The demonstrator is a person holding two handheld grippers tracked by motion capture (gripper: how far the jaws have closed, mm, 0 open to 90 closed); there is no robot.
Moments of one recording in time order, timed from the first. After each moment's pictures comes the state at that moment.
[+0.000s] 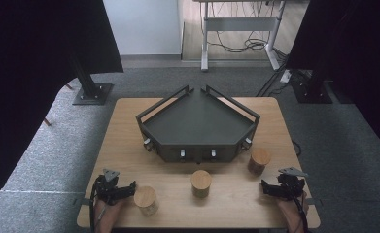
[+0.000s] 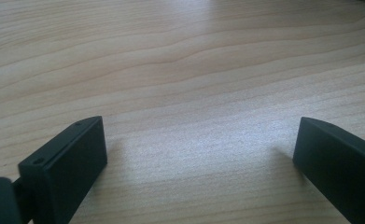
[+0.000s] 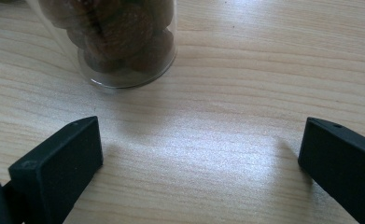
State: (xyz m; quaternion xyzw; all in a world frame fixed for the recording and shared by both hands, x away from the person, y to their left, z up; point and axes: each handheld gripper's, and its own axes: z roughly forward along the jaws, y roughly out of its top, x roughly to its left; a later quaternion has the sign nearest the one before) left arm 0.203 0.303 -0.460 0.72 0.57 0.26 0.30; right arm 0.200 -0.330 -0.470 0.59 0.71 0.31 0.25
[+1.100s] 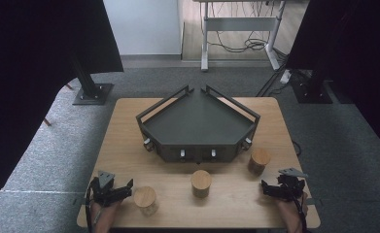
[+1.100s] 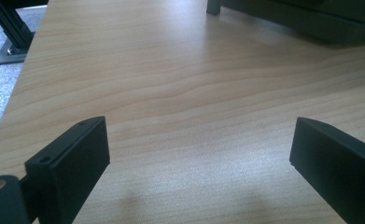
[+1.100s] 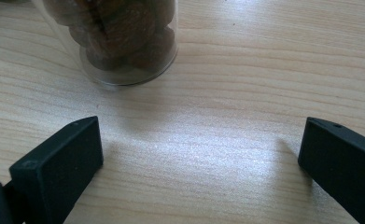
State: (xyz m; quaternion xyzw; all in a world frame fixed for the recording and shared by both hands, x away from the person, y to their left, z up) left arm 0.173 0.314 -0.465 0.69 0.54 0.30 0.37; right arm 0.198 -0.329 -0.470 0.59 0.70 0.31 0.25
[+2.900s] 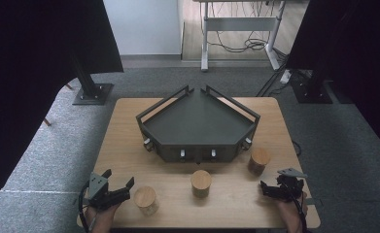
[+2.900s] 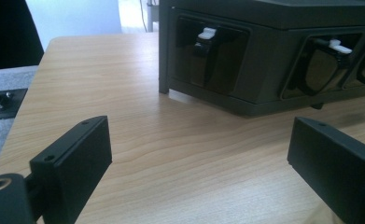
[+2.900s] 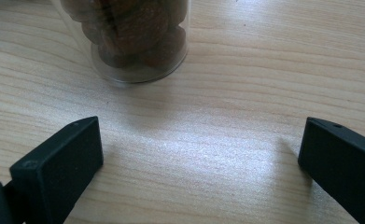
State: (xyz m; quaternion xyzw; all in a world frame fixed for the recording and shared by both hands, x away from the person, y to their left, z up) left arm 0.135 0.326 -0.453 0.67 0.47 0.32 0.48; right arm 0.198 -0.331 -0.470 0.58 0.71 0.31 0.24
